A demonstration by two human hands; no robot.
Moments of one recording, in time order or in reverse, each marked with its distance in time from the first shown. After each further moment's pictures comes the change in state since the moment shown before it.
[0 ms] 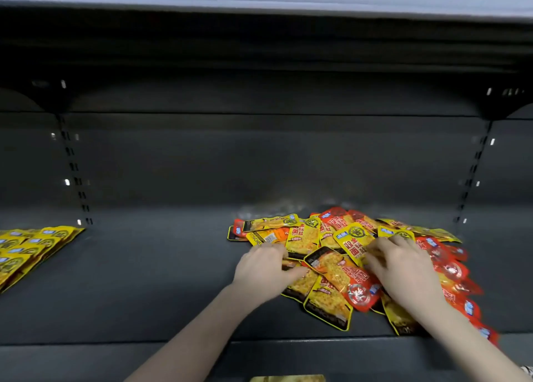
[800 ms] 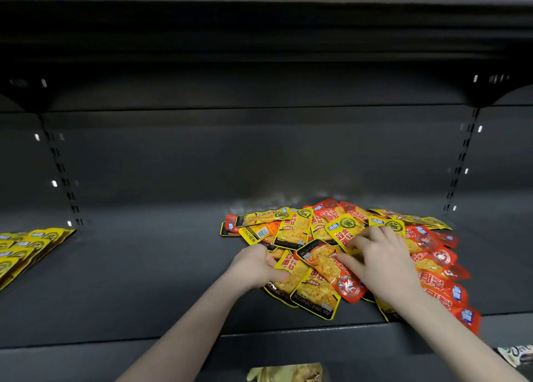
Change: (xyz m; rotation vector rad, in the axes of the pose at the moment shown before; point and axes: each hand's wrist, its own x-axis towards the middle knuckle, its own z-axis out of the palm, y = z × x) left_hand 0.018 -0.015 0.012 -0.249 -0.214 -0.184; right_hand -0.005 -0.017 -0.003 -0.024 -0.101 -0.081
